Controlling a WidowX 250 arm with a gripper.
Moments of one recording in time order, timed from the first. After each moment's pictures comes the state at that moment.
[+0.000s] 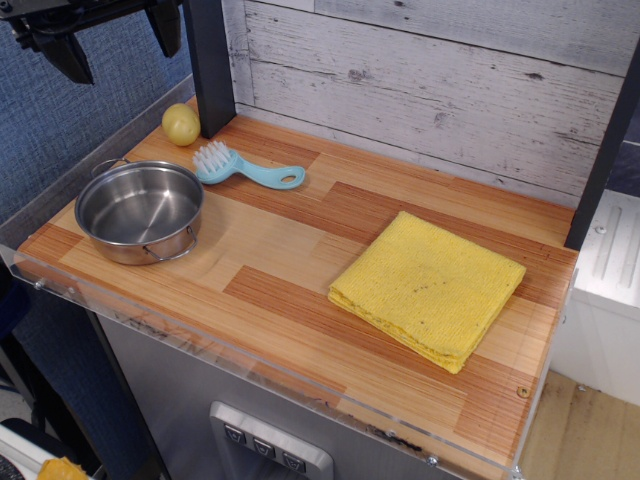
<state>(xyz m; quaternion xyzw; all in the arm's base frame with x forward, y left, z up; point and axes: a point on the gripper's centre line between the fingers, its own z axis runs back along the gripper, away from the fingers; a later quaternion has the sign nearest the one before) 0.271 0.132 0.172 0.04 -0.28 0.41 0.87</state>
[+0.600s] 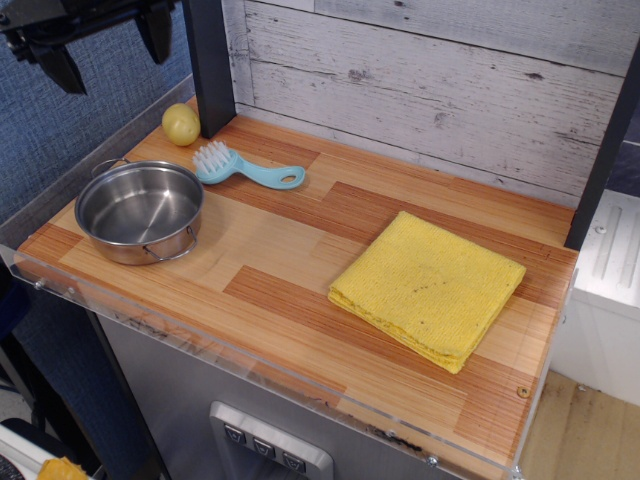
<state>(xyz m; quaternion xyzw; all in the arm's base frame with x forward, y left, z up) 0.271 0.143 0.167 0.06 -0.28 0.47 0.84</state>
